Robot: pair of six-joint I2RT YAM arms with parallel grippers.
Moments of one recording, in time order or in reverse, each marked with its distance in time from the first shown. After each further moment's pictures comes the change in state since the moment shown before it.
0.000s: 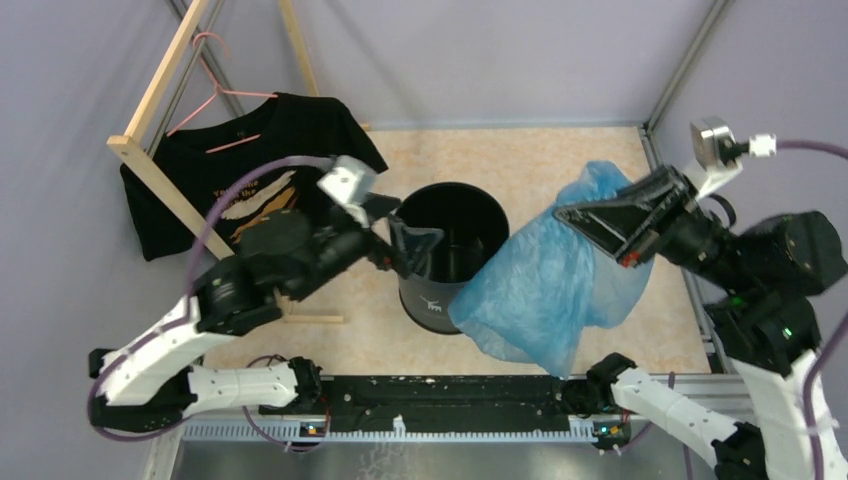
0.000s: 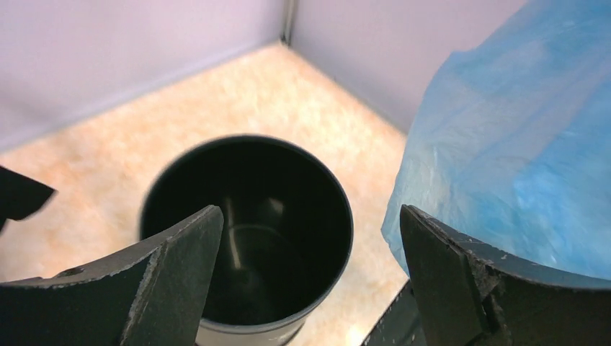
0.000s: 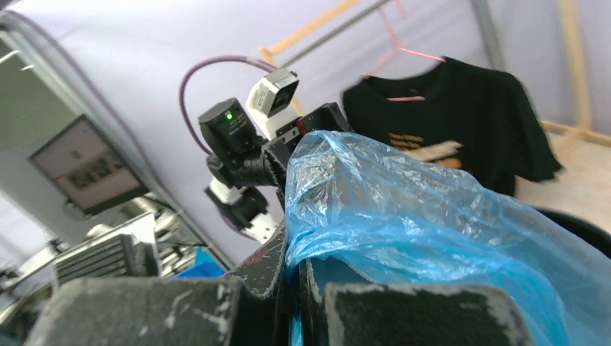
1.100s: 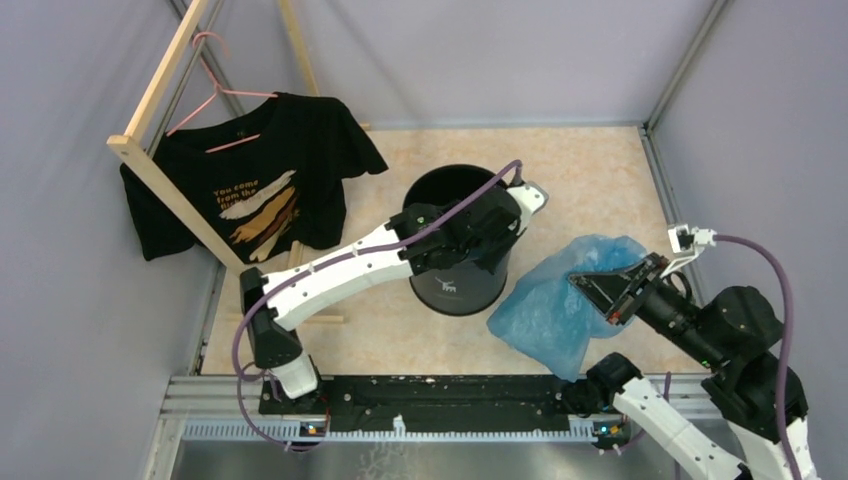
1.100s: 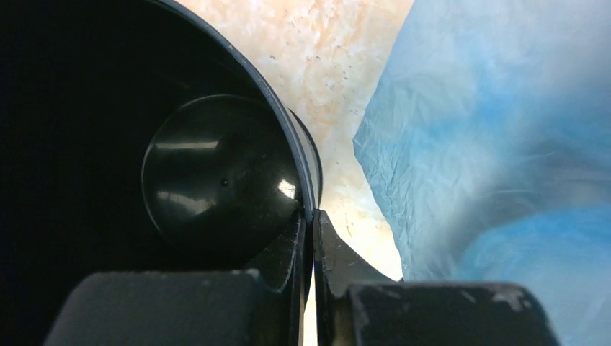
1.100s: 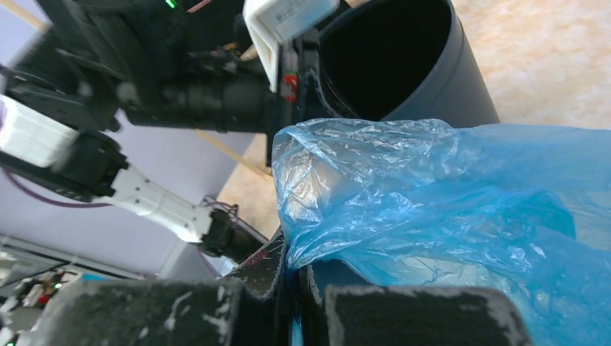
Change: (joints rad) left arm 0.016 0.700 0.393 -0.322 0.079 0.085; right arm 0.000 -0.396 -0.458 -0.329 0.349 -0.082
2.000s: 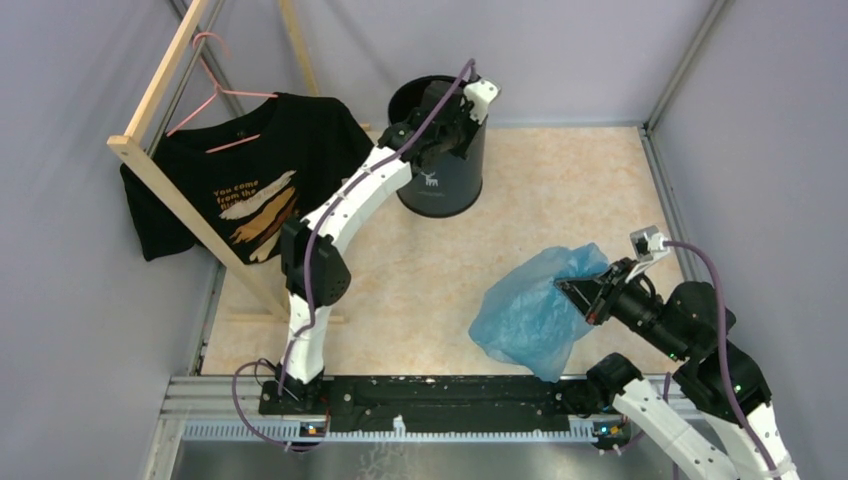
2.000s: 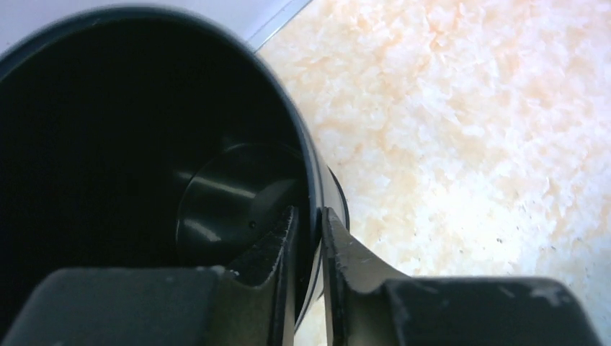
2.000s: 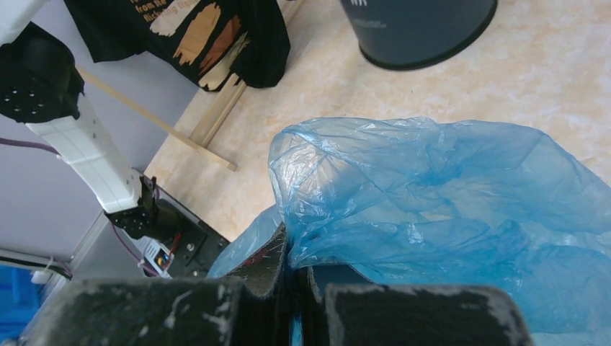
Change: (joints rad) left arm 0.511 0.367 0.316 0.359 0.245 0.331; right arm 0.000 -0.011 -0.145 0.019 0.014 -0.144
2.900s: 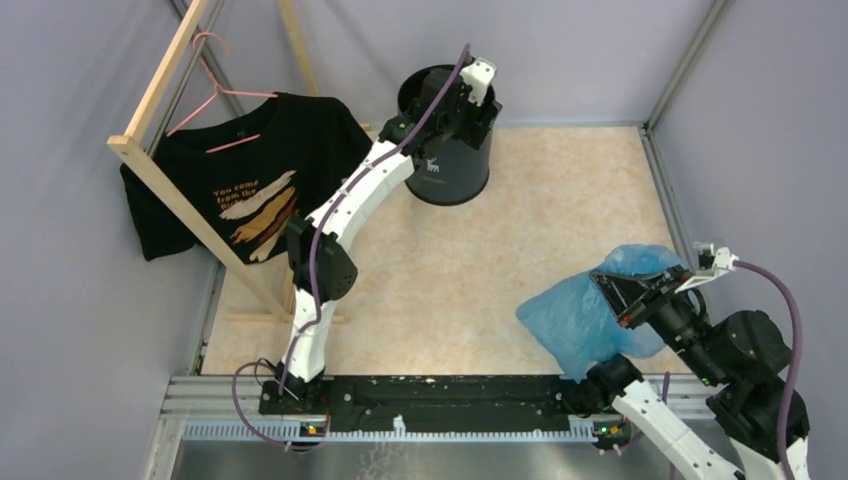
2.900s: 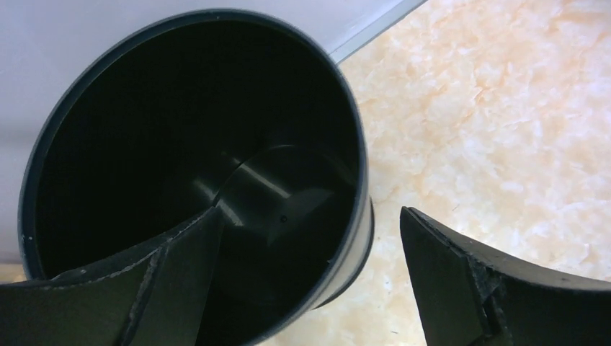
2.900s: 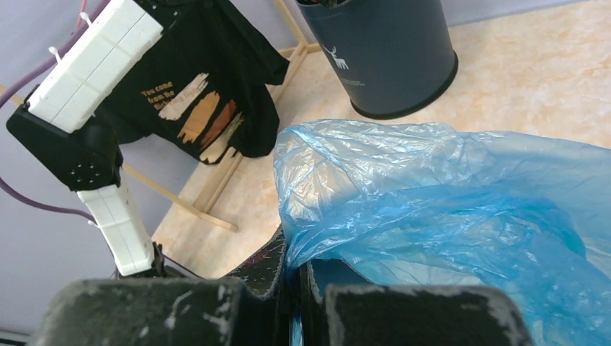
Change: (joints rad) left arm -0.005 0.042 0.128 0.005 -0.132 -0.026; right arm 0.000 -0.097 0.132 -0.050 0.183 0.043
